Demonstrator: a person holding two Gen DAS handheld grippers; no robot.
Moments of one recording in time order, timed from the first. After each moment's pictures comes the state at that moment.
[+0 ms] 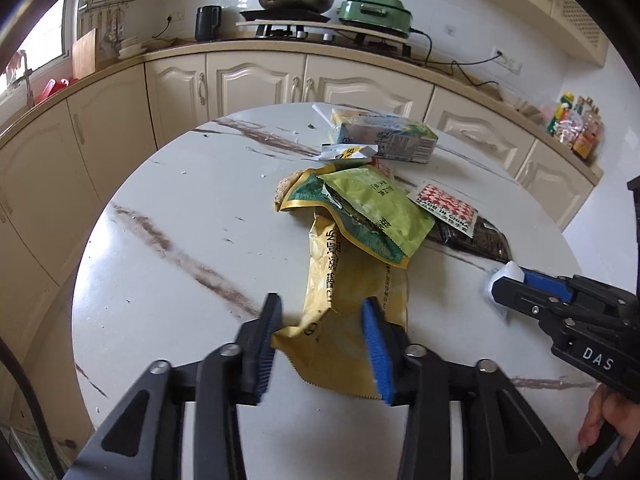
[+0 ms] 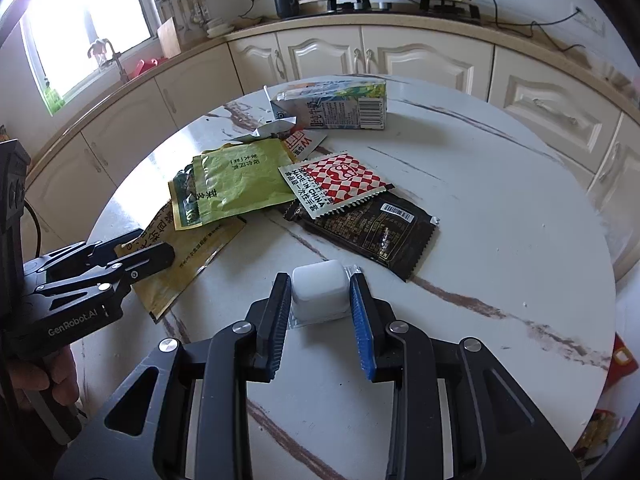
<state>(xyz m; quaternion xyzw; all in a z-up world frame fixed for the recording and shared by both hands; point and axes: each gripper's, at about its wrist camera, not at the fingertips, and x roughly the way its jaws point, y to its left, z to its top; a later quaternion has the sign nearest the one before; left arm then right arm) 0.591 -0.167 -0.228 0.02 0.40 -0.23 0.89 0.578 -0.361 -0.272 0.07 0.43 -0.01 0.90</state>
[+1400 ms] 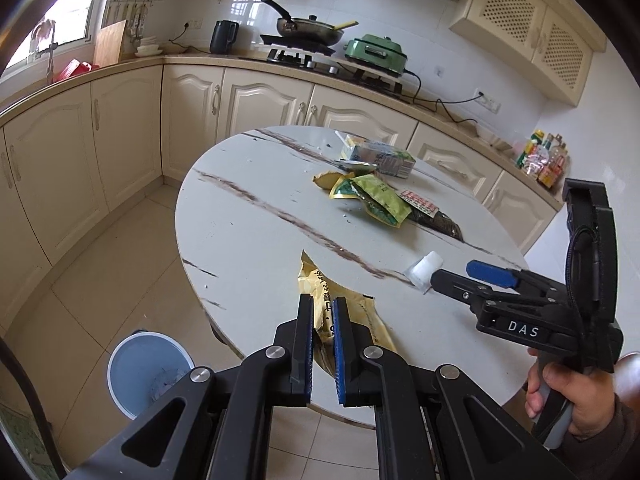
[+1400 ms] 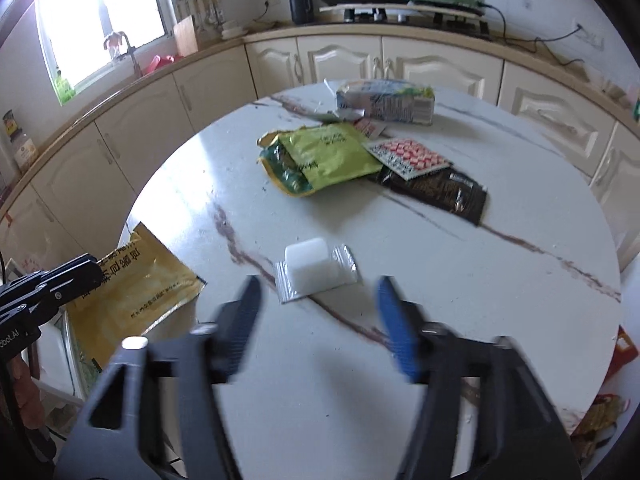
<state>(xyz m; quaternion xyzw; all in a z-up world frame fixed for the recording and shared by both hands) 0.466 -0.040 -0.174 -0.05 0.38 -0.26 0.89 0.543 -0.283 -0.268 0.05 0.41 -0.01 0.91</state>
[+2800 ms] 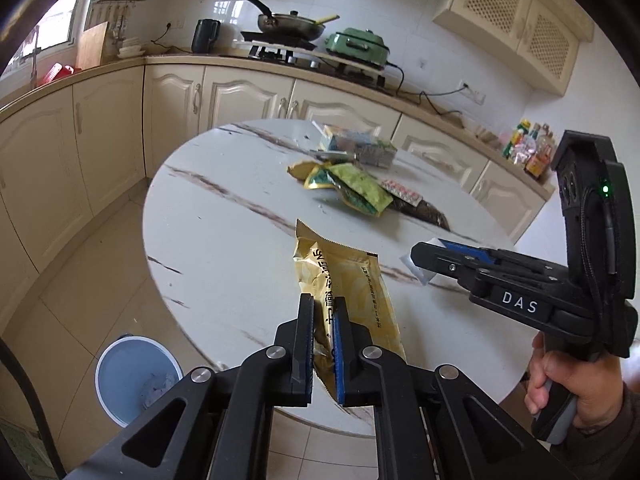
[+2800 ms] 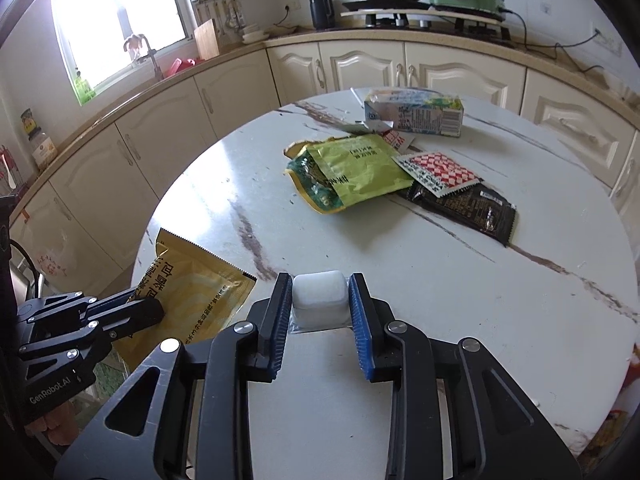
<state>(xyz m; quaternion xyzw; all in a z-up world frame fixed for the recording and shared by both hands) 0.479 -0.059 -0.185 -0.05 0.37 -0.29 0.88 0.549 -0.276 -0.260 0.06 0.40 0.03 0.92</state>
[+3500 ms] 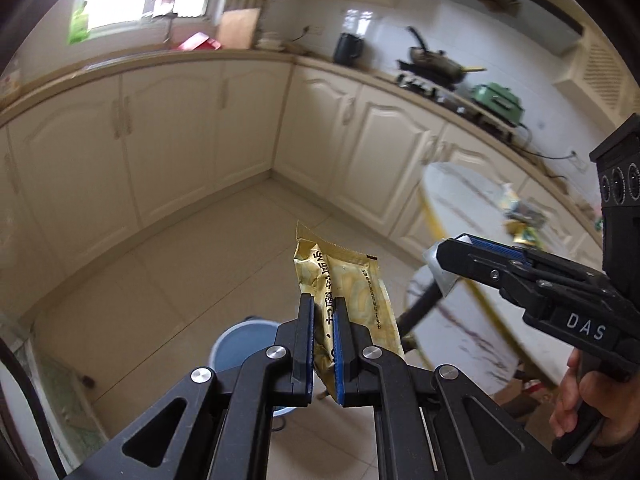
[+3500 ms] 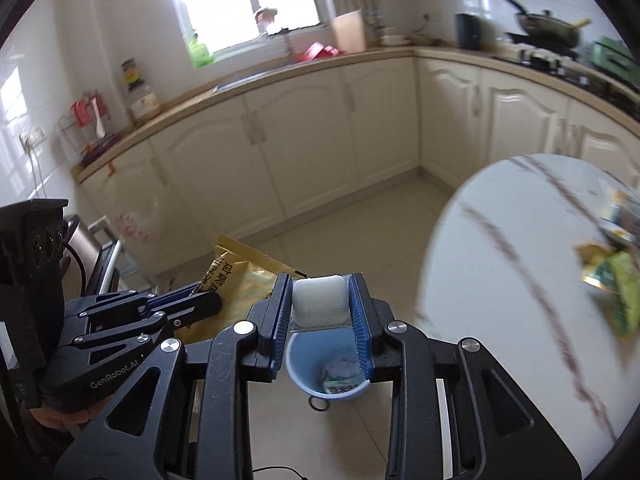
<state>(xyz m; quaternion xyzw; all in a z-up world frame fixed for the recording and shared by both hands) 0.484 0.175 -0.195 -0.11 0.38 -0.09 0.91 0.643 -0.020 -0.274 -0.01 0.39 0.24 0.89</state>
